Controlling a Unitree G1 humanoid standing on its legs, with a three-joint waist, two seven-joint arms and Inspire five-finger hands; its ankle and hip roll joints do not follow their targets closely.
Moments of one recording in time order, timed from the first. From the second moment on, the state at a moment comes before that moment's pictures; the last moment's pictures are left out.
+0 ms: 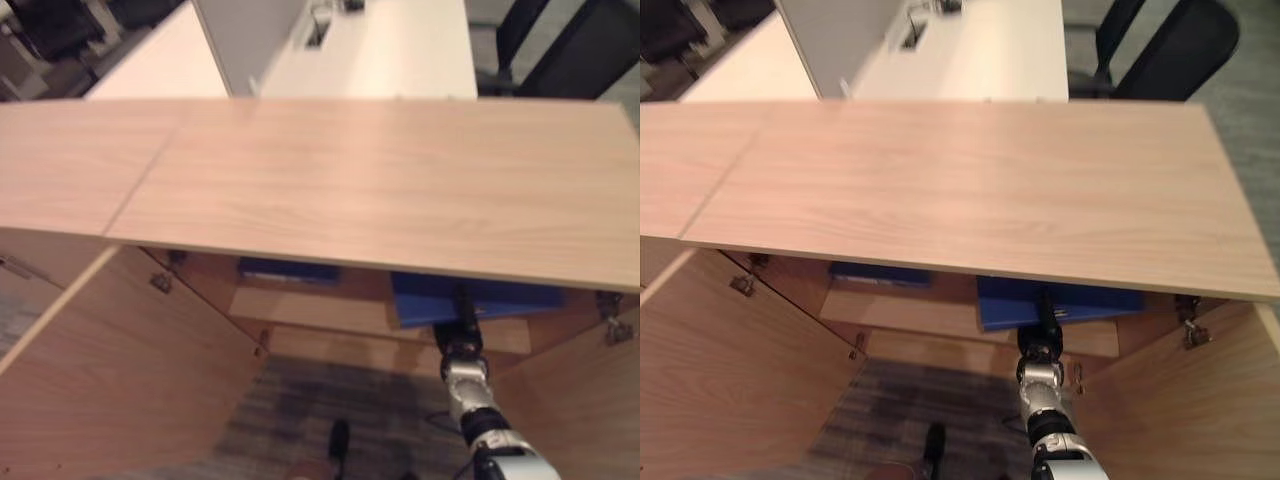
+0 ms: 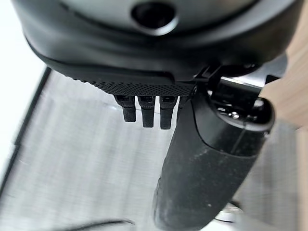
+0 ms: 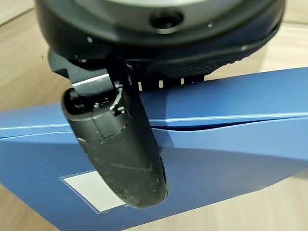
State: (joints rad) left arm 0.12 0.19 -0.17 1.31 -0.18 -0.01 0.08; right arm -0.47 -0.10 -0.10 0.84 1.51 -0.32 -0.03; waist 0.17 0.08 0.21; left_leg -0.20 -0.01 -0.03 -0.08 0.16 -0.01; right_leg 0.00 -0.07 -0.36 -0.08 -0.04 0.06
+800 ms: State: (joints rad) left arm -0.19 0.30 -0.23 1.29 -0.13 -0.05 0.17; right arm -0.88 -0.11 -0.01 0.59 1.51 -0.57 -0.15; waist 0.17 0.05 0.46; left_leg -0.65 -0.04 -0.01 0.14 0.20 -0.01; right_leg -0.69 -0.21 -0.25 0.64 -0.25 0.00
